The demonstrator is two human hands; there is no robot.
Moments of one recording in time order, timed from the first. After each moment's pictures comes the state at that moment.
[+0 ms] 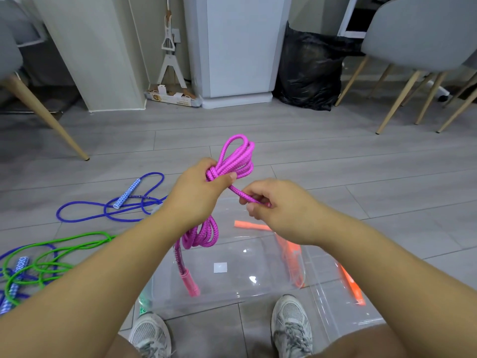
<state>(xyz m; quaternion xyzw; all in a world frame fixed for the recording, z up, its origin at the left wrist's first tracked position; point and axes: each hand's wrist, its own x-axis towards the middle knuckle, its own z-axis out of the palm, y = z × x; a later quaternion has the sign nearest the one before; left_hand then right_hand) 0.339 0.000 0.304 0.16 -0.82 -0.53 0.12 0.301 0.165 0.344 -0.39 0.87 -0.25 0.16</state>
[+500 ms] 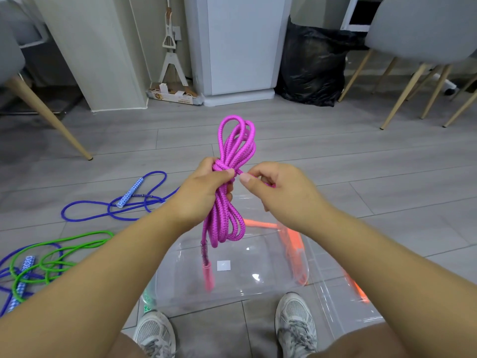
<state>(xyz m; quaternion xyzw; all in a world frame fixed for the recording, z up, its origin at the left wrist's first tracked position) 0.344 0.009 0.315 0.14 -0.67 -0.73 0.06 0.296 0.156 0.337 -0.32 0.84 -0.42 0.09</state>
